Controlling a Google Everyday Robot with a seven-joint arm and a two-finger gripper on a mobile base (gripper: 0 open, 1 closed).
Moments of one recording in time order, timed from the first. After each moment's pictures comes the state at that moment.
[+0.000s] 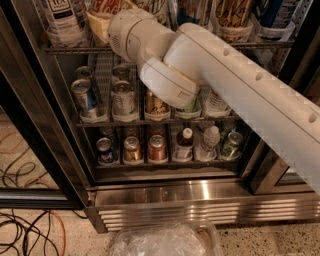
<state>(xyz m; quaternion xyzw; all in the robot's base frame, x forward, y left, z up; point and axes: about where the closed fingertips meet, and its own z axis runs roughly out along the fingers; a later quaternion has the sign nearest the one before) 0.649 0.112 1.063 -0.26 0.63 0.19 0.71</state>
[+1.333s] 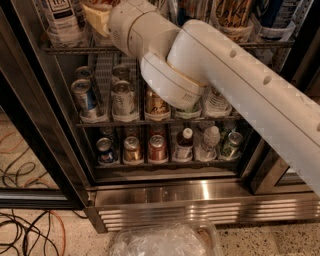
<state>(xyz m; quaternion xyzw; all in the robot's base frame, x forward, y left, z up) 0.635 0.105 1.091 -0.28 0.59 0.17 0.74</state>
